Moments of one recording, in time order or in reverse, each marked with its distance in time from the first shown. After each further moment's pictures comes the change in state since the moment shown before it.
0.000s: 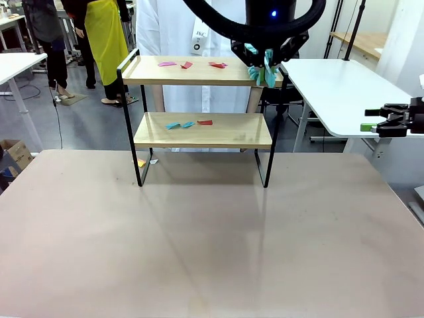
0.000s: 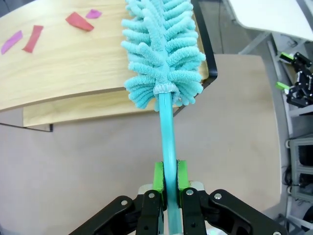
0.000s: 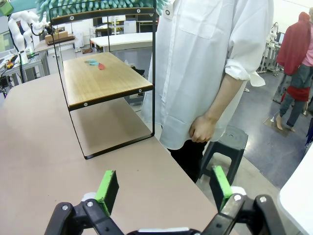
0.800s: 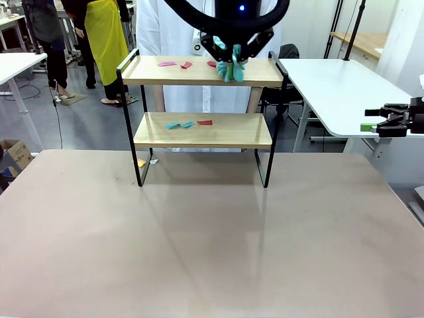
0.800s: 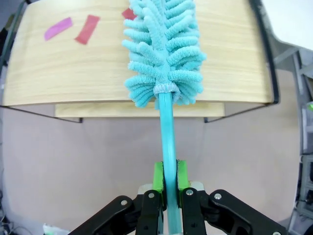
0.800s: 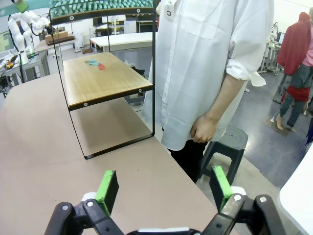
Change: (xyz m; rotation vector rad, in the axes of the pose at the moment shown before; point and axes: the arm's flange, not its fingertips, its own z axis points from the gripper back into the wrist) left arm 0.023 0.057 0.000 0.126 0.015 0.089; right arm 0.000 0.000 0.000 0.000 0.000 0.000
